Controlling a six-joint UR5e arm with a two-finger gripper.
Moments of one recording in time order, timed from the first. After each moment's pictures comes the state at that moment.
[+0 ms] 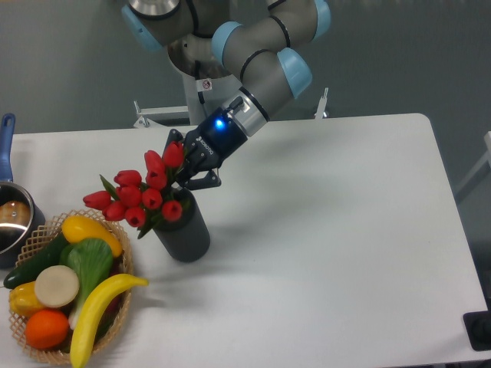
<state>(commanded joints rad) 2.62 -1.64 -2.16 -0.77 0.33 1.38</state>
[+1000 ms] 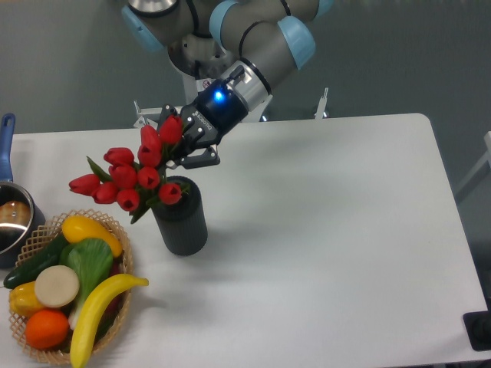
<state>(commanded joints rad) 2.63 -1.54 -2.09 -0.77 0.28 1.15</state>
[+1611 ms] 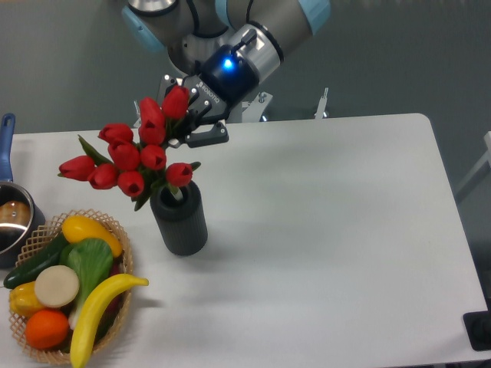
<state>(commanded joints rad) 2.64 -1.54 -1.90 -0.77 0.25 0.87</state>
